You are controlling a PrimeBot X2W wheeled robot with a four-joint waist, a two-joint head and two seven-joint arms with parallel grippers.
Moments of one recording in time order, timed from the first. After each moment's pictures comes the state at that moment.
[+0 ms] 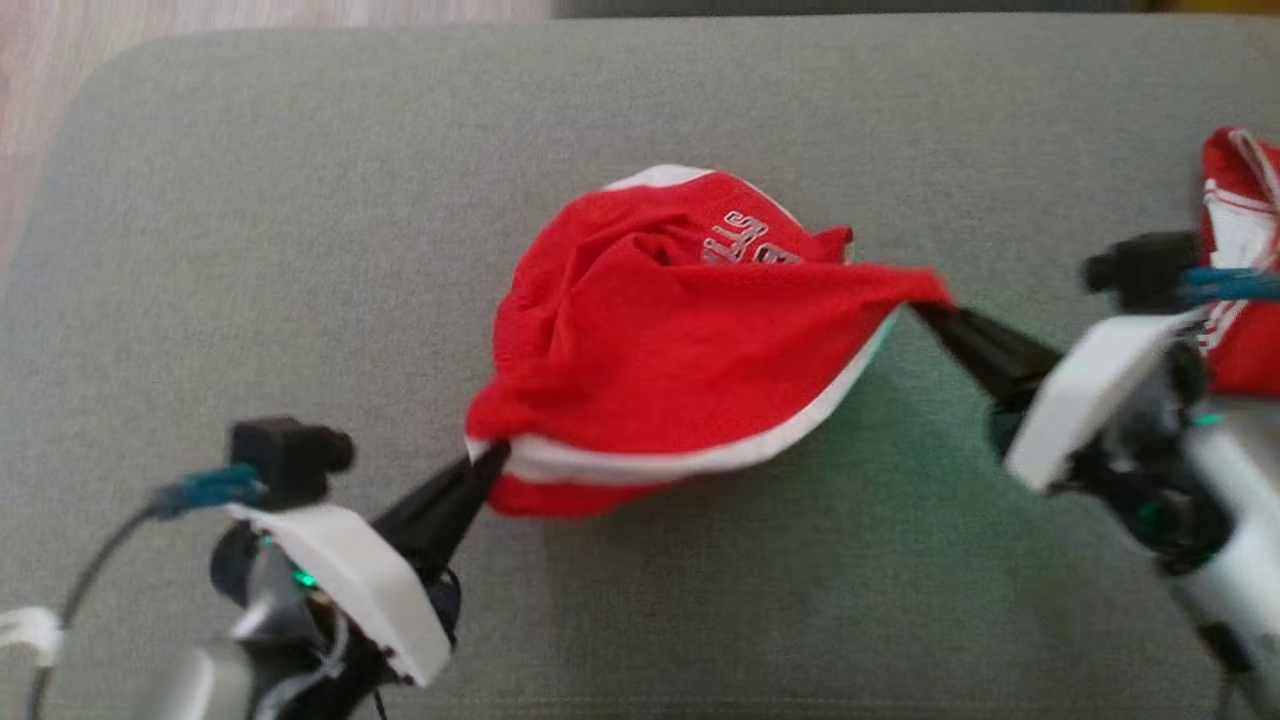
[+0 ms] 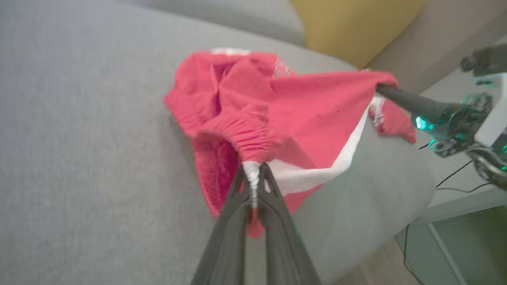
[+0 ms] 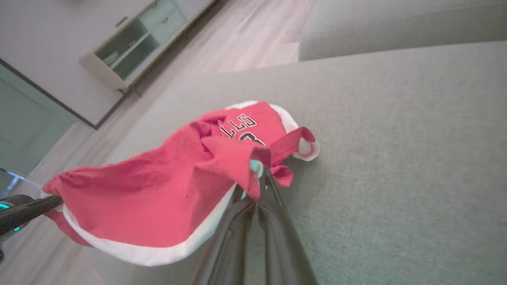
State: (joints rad) left arm 0.02 0.19 -0.25 -0.20 -0.60 -0.12 0.49; right arm -0.44 -0.51 0.58 0.18 0.94 0.12 0.34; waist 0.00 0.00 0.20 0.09
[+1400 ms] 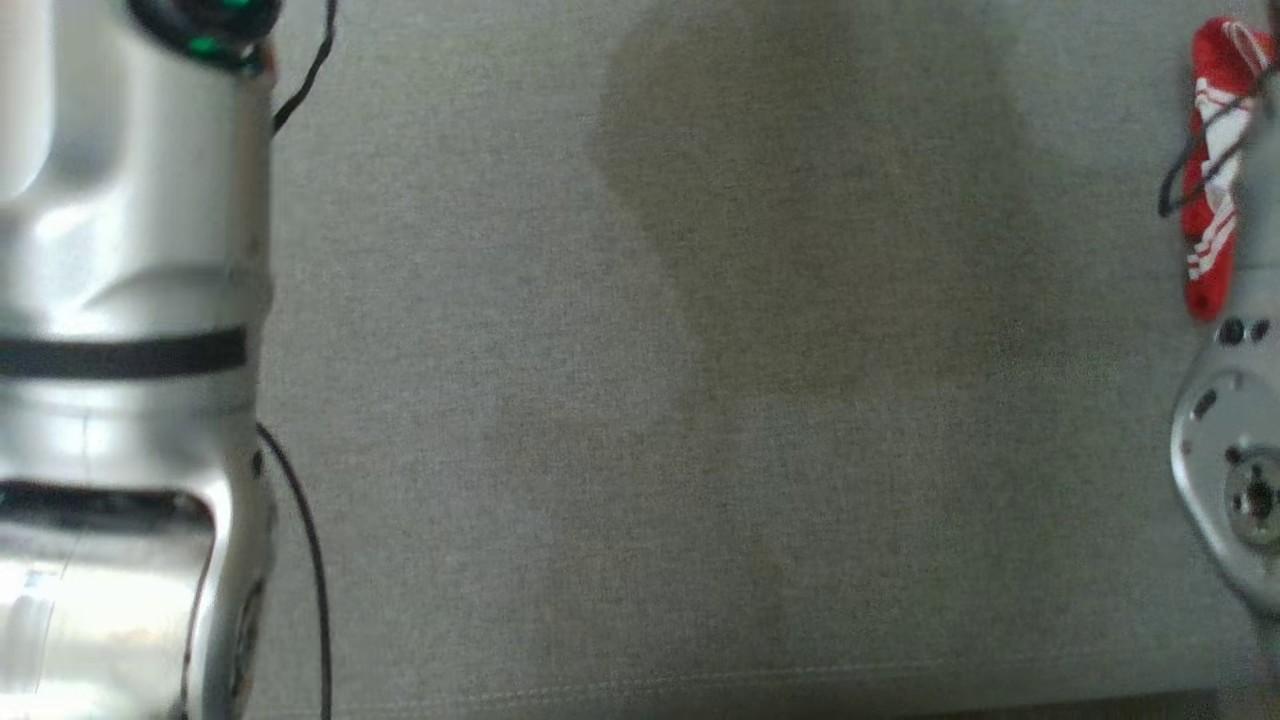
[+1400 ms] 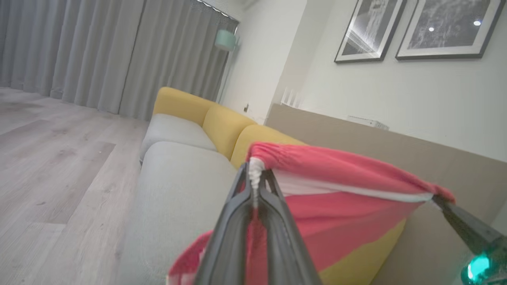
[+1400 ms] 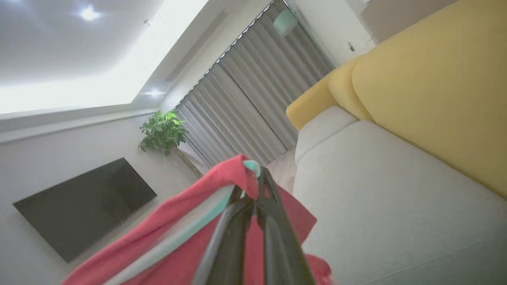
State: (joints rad) left arm -1.15 0.06 -0.16 0.44 -0.57 -0.06 0.09; right arm -1.30 -0.06 -0.20 0.63 0.60 0.12 0.26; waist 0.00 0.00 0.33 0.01
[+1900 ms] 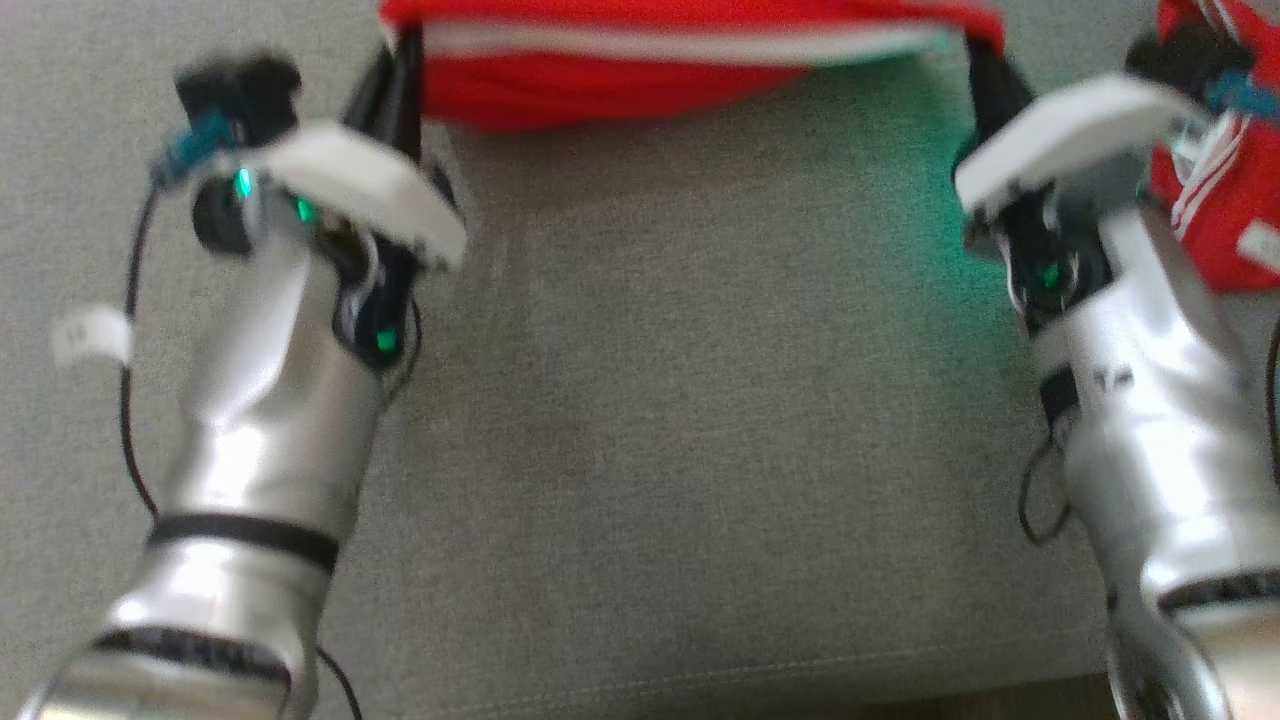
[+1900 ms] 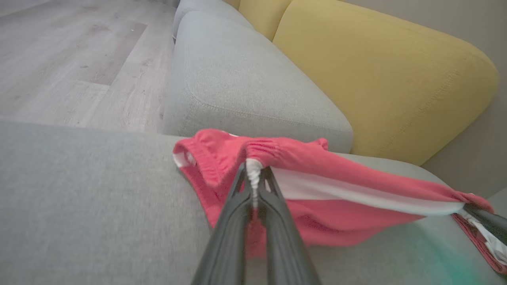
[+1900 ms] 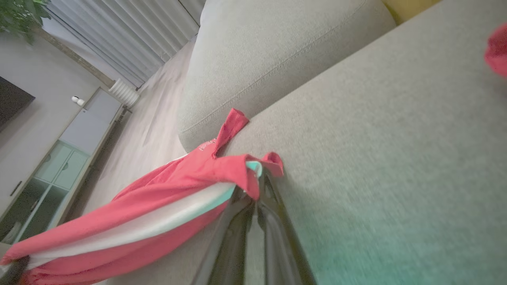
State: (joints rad) left arm -0.87 0.04 -0.30 0.87 -0.50 -0.12 -0.24; right arm -0.90 -0.07 0.11 0.91 0.69 0.12 0.08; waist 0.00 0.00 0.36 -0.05
